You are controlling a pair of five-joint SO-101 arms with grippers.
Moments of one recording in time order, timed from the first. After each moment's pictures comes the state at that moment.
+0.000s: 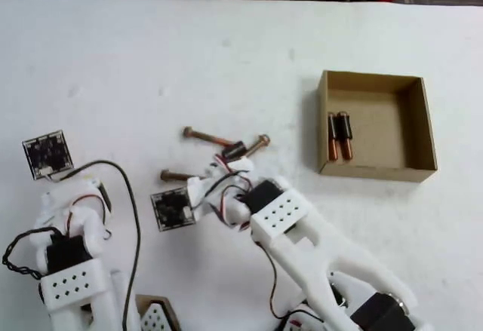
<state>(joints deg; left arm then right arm) -27.9 -75.3 83.3 45.2 2.9 -42.1 -25.0 51.7 37.2 72.6</state>
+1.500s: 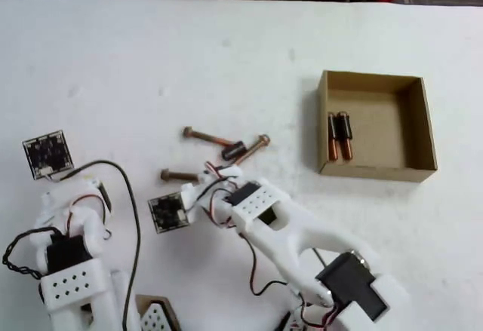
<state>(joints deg) -27.9 -75.3 83.3 45.2 2.9 -43.0 -3.3 52.1 21.9 72.6</state>
